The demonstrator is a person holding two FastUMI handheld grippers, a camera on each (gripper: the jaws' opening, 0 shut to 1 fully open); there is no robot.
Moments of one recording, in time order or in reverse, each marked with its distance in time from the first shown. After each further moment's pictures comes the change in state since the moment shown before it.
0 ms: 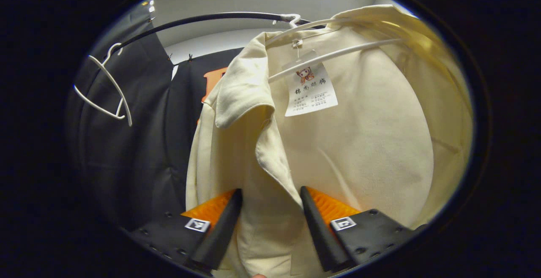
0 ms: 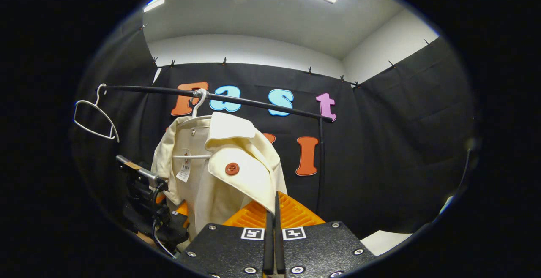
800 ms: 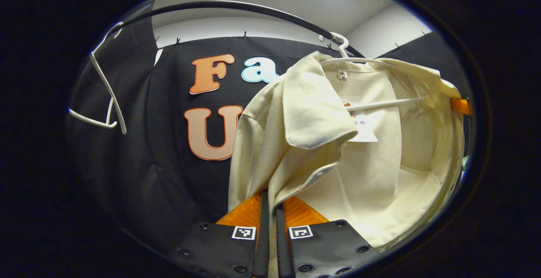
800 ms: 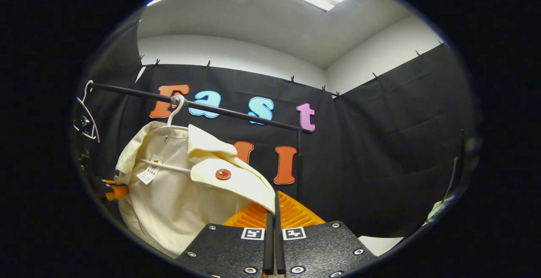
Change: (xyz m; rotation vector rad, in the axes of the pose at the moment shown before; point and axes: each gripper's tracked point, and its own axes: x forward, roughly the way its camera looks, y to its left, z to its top) left arm -0.023 0.086 0.036 -0.239 0.084 -0.286; right arm 0.011 -0.034 0.026 -0.055 -0.056 -0.162
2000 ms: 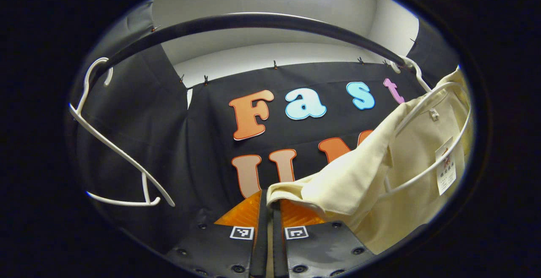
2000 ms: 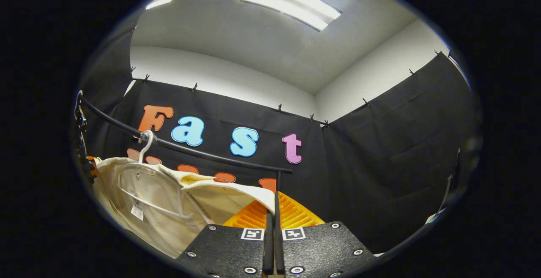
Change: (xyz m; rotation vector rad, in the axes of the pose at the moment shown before) left arm 0.042 0.112 0.129 0.266 -0.241 0.359; right arm 0.057 -0.058 0.083 -0.014 -0.191 -0.074
